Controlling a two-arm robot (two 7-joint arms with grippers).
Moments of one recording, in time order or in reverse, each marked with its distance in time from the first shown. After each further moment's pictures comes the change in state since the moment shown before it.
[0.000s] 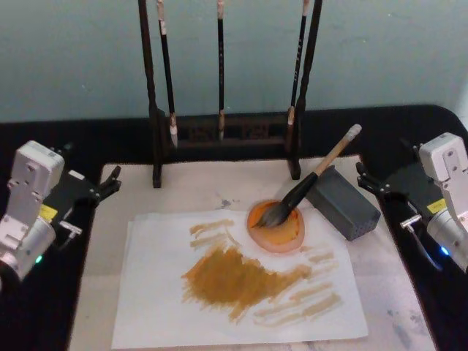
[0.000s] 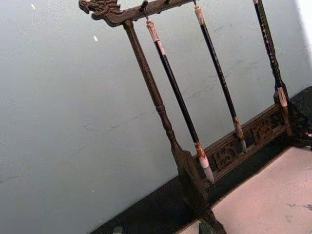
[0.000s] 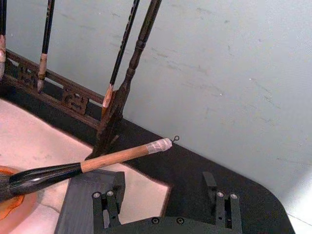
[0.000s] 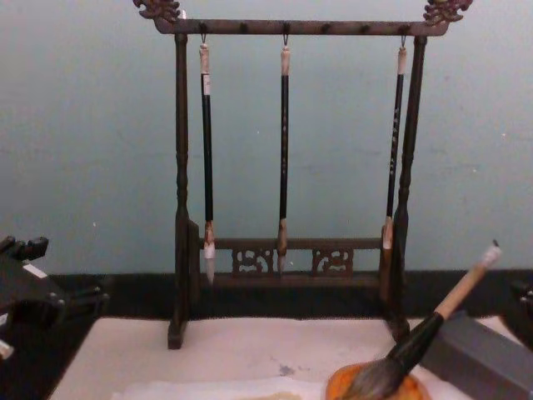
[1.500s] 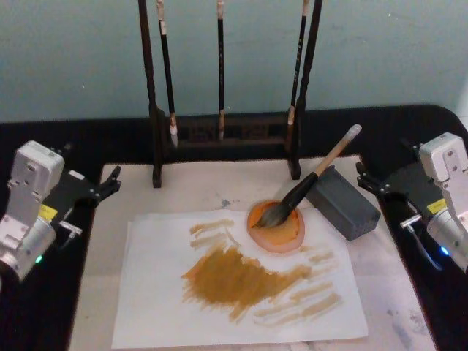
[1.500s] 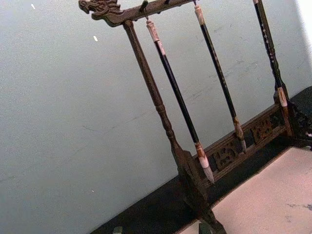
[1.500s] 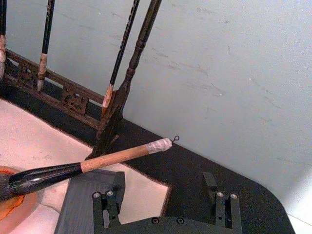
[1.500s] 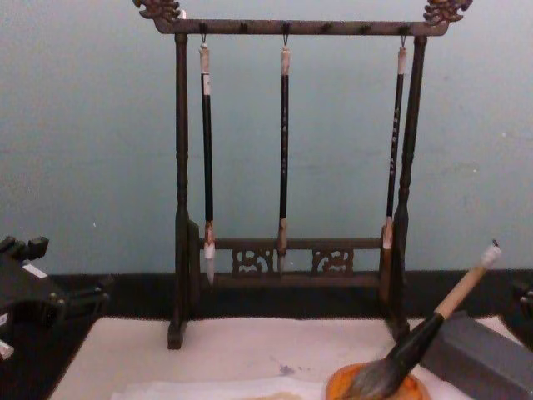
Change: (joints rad) left arm 0.000 0.000 0.000 0.000 0.000 0.000 0.000; right arm 0.000 0.000 0.000 0.000 0.000 0.000 0.000
